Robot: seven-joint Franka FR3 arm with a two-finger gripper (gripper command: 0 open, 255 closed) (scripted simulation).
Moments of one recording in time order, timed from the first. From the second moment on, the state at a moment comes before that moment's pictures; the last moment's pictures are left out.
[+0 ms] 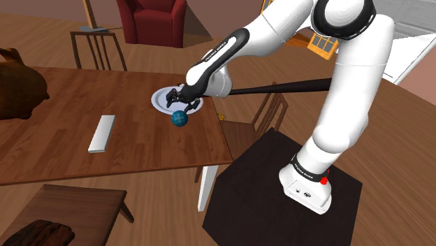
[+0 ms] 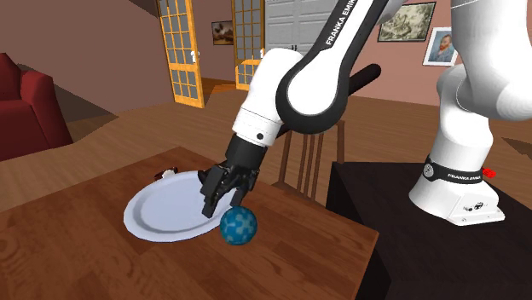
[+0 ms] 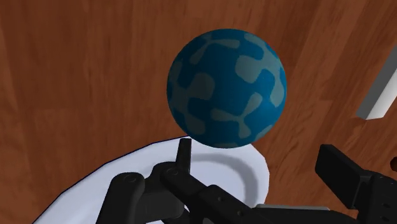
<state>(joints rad) -0.11 0.34 0.45 -2.31 0.58 3.08 0.21</state>
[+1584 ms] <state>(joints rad) -0.88 0.89 1.27 -2.39 0.95 3.44 -0.20</state>
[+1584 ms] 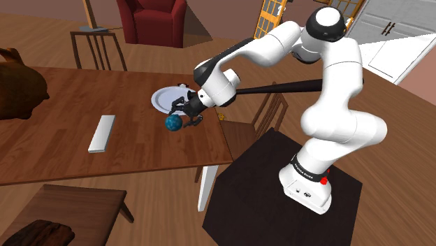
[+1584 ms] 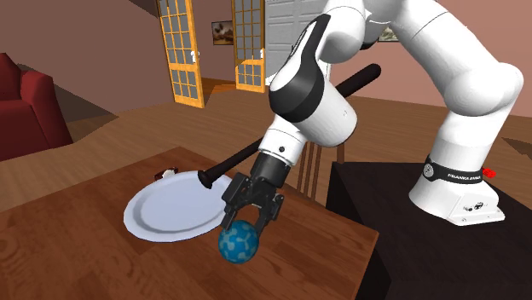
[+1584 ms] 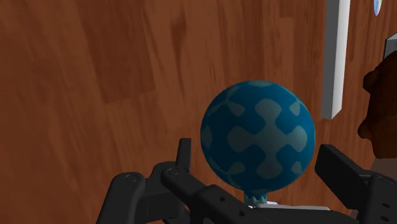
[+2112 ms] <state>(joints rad) -0.87 0.90 1.27 -2.38 0.94 3.44 -0.20</state>
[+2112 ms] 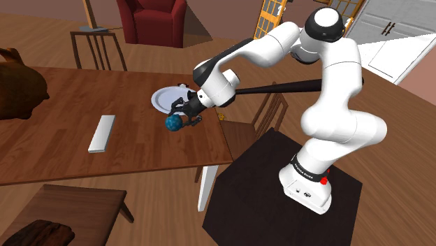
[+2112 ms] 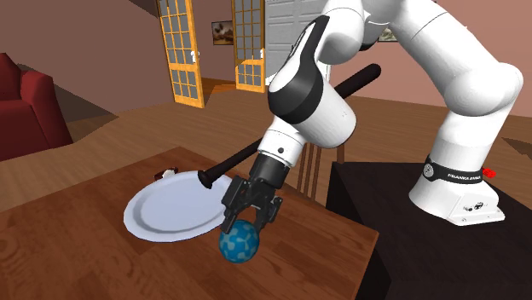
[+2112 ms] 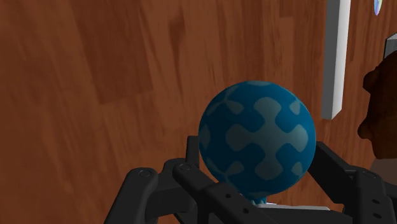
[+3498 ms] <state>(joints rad) -0.92 0.62 1.33 -2.40 1.05 3.25 -0.11</state>
